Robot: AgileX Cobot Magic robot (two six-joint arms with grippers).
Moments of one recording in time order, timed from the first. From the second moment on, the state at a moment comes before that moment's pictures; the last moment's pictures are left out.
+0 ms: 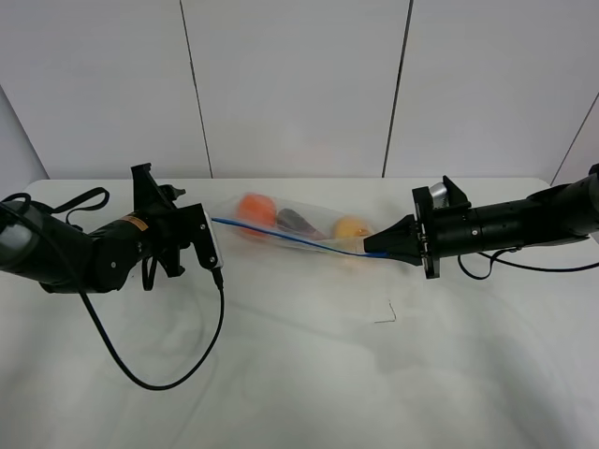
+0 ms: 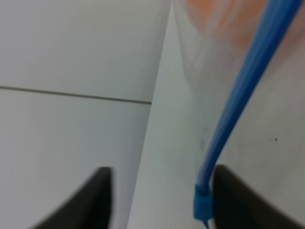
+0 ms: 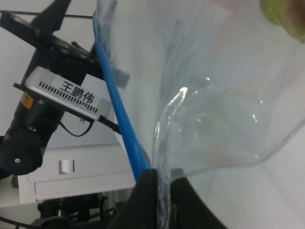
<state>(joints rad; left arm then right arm) -0.36 1.89 -0.72 -0.28 -0.86 1.46 -0.04 2.07 -1.03 1.46 1.20 -0.99</state>
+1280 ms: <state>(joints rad) -0.17 1.89 -0.72 -0.39 -0.84 0.27 -0.04 2.07 -1.03 1.46 1.20 -0.99</state>
